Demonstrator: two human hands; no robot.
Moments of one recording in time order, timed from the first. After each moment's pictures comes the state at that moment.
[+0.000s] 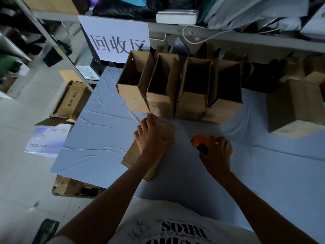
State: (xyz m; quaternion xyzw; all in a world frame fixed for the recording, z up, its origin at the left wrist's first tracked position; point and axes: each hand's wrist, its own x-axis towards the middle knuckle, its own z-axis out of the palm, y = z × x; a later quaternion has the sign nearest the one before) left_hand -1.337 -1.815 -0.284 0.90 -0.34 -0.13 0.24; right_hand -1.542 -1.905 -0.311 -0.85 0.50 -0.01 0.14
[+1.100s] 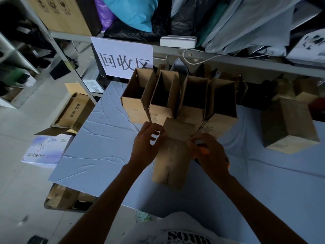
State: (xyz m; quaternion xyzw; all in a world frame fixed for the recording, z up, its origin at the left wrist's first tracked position) left_hand -1.324 -1.798 -0.222 0.74 -0.47 -0.14 0.46; right_hand -1.505 -1.896 -0.220 -0.81 0.34 -0.32 0.36
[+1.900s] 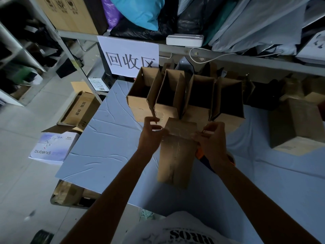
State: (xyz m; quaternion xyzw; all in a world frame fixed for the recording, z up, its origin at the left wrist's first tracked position) left_hand -1.316 -1.813 -0.200 0.74 -0.22 -0.35 0.52; right_hand -1.469 -1.908 -0.208 -0.59 0.52 -0.30 0.54
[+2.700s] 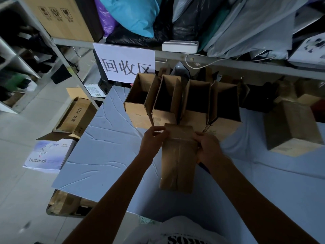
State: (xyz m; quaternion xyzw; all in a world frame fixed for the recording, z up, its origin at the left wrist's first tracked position) left_hand -1.311 -1.828 -0.210 0.73 -0.17 -0.42 0.52; right_hand -1.445 -1.924 -0.210 -0.31 0.53 -0.24 0.75
